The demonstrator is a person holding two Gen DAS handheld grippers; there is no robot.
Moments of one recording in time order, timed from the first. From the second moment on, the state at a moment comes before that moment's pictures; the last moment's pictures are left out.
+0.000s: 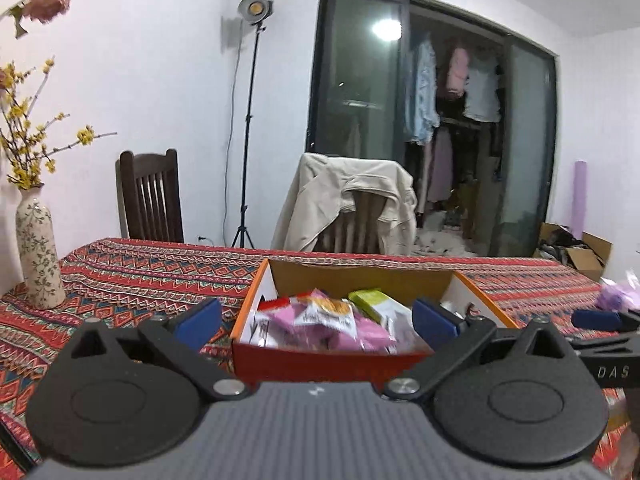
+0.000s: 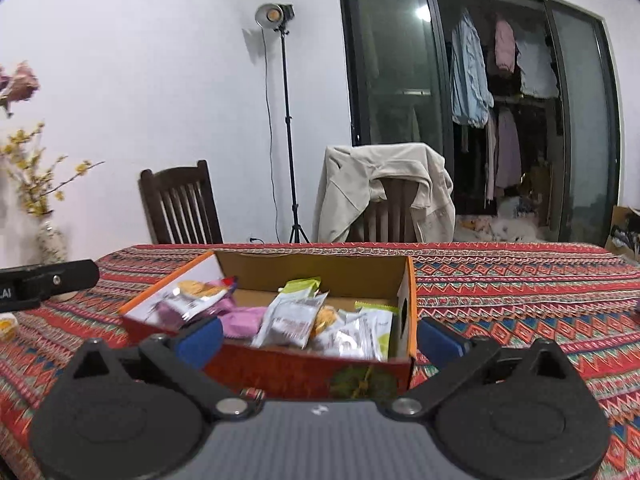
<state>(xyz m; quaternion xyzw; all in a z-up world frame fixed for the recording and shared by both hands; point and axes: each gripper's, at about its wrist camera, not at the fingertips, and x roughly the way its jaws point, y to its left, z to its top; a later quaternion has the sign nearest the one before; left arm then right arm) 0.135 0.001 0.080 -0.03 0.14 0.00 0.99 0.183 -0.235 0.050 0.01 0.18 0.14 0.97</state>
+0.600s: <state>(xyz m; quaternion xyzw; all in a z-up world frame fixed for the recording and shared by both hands) 0.032 0.004 0.017 -0.02 0.16 -0.02 0.99 0.069 -0.236 0.005 0.02 0.20 0.17 0.96</state>
